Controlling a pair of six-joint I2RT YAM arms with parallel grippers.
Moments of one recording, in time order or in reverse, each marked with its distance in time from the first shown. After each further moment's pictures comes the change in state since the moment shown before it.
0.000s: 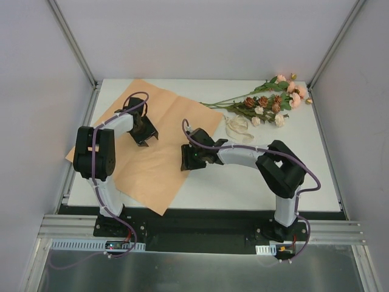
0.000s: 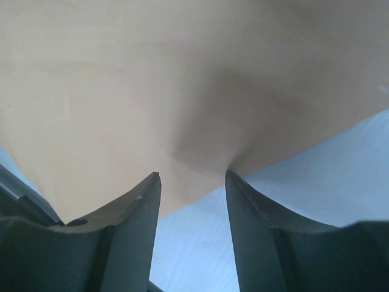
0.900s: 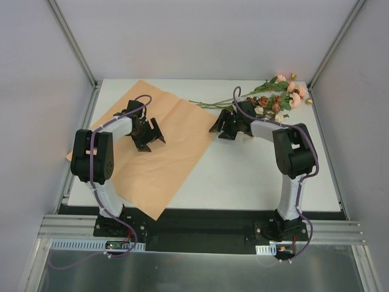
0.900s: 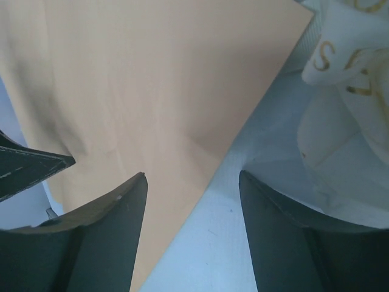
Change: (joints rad) left arm 0.000 -0.047 -0.059 0.003 0.216 0.143; right arm -0.525 0.100 0.073 0.126 -0.273 0.068
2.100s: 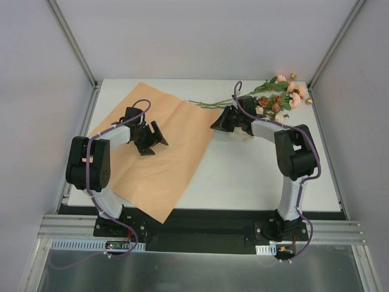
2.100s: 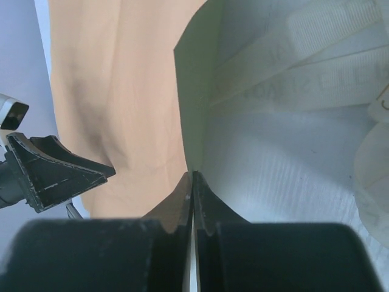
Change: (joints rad) left arm 0.000 -0.100 -0.169 0.166 0.094 -0.037; right arm 0.003 -0.023 0.004 0.151 -0.056 0.047
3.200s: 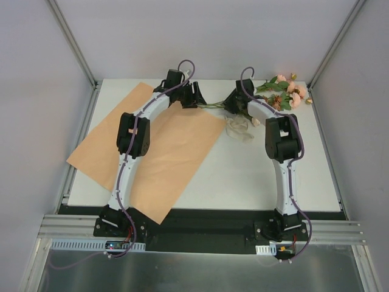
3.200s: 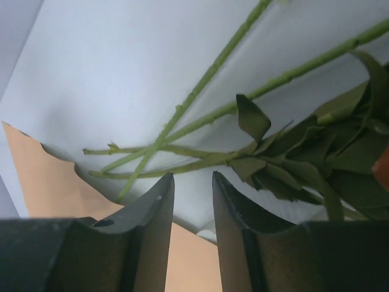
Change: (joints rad) left arm -0.216 0.752 1.169 0.024 0.151 0.115; right arm -0.071 0.354 0.573 -0.299 0.418 0.183
